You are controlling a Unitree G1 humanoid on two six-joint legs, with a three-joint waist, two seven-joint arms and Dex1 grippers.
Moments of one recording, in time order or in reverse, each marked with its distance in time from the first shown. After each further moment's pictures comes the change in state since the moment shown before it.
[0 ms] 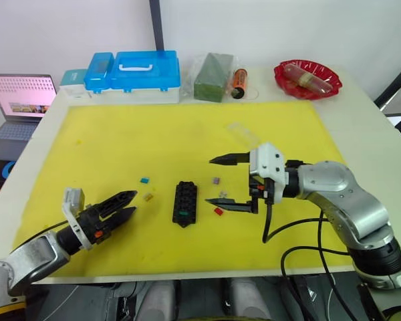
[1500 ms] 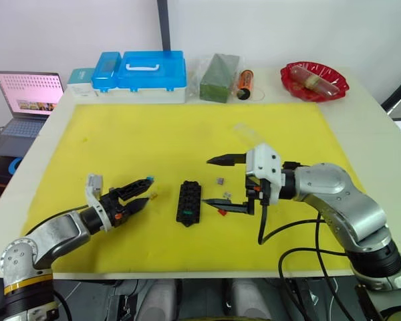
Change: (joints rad) left arm -0.190 -0.095 -0.062 0.078 -0.024 0.029 0.269; right arm 0.006 0.015 0.010 -0.029 0.002 0.027 -0.042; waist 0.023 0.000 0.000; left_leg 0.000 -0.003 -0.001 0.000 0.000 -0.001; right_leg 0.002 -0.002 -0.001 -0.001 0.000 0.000
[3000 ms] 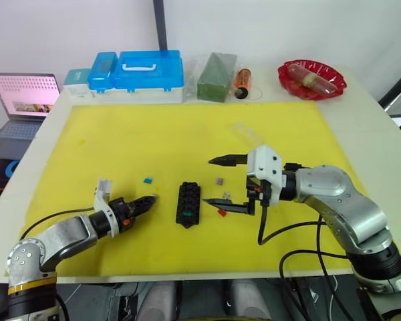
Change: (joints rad) left arm -0.004 0.110 -0.106 -0.060 0.011 0.006 -0.049; right arm 0.016 -0.005 -0.001 -0.001 -0.005 -0.017 -0.015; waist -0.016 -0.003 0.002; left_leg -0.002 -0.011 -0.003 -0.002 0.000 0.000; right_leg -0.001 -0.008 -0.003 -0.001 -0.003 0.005
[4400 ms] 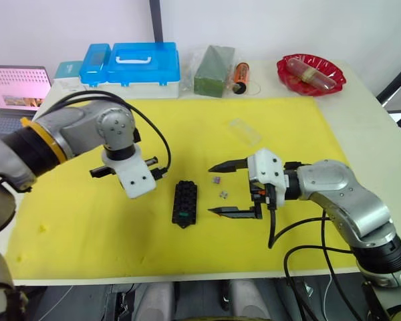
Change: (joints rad) left arm -1.308 0.452 -1.638 0.327 1.883 -1.706 -1.879; right arm -0.039 -0.047 0.014 0.038 0.006 0.005 0.140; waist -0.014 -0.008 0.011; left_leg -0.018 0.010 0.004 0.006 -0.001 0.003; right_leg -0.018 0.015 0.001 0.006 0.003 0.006
